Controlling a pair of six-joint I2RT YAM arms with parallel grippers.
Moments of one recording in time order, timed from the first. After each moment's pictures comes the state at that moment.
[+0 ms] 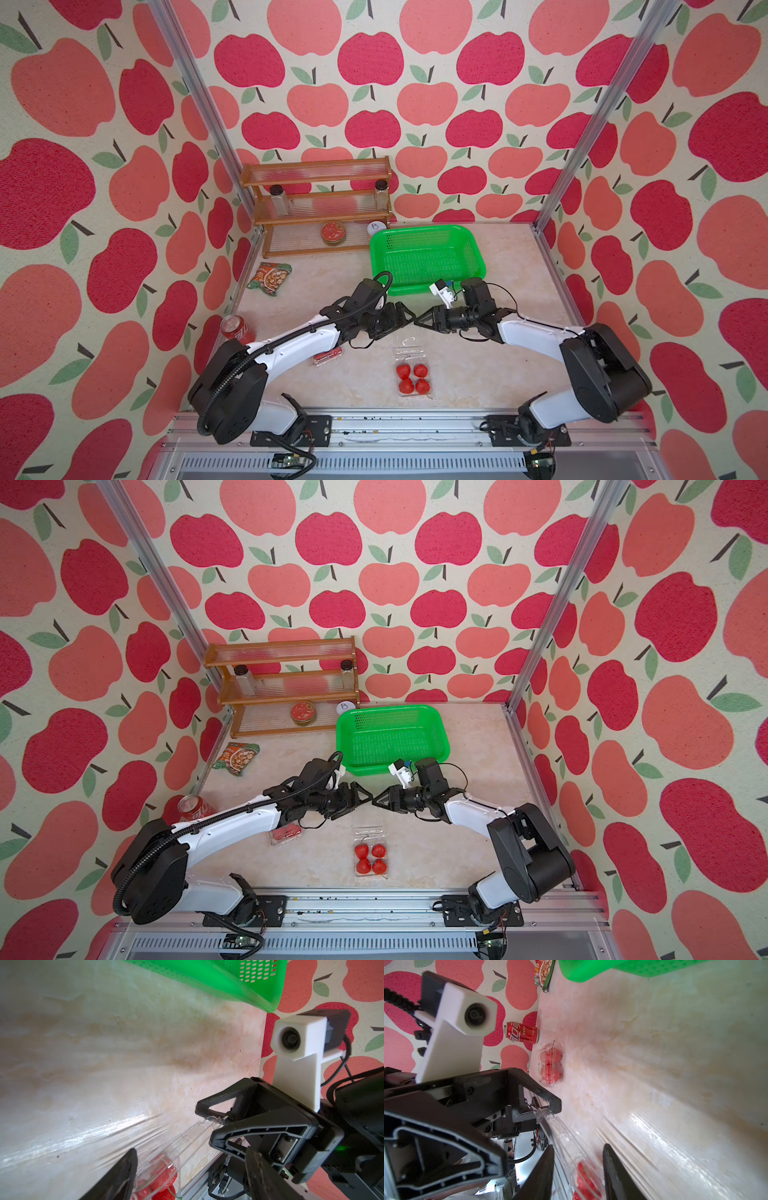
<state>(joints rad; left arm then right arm) -0.72 1.39 0.82 -0.19 0.37 -1.02 0.57 1.48 0.65 0.11 -0.84 0.64</state>
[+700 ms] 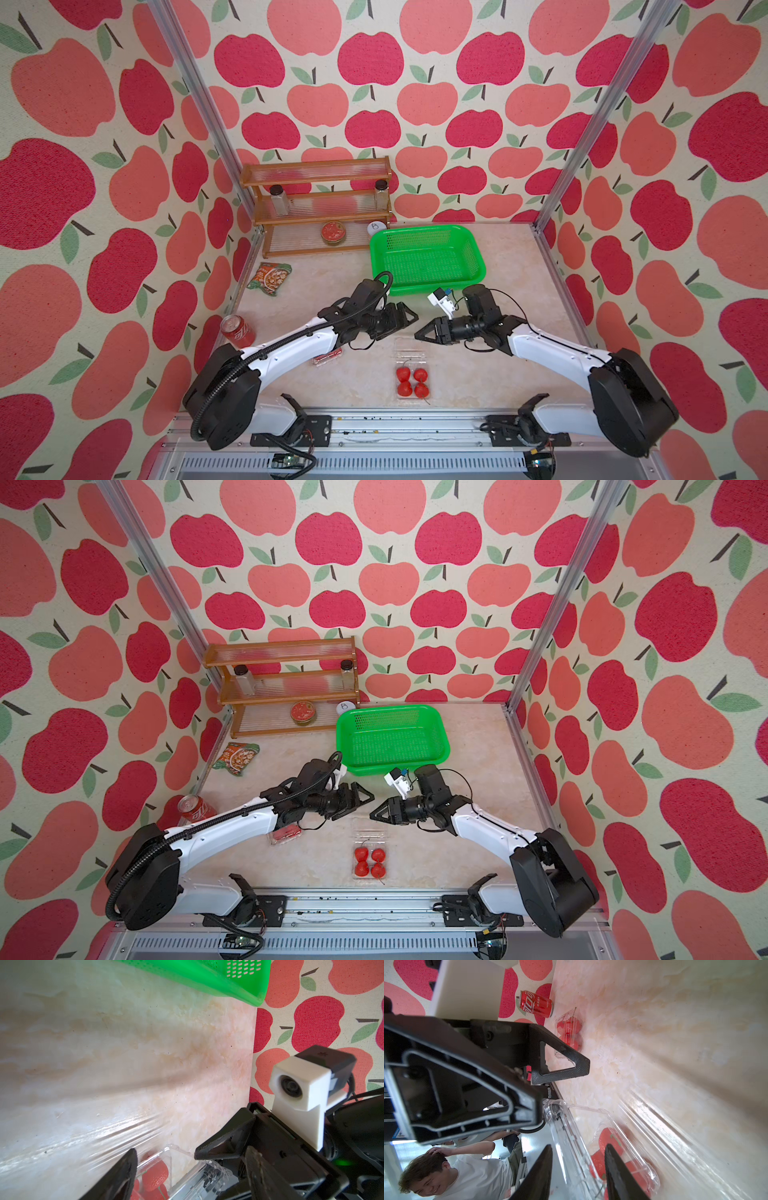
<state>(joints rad) -0.75 1.35 0.82 -0.19 0.38 -1.02 0.64 1.31 0.61 -0.04 -0.88 0.60</state>
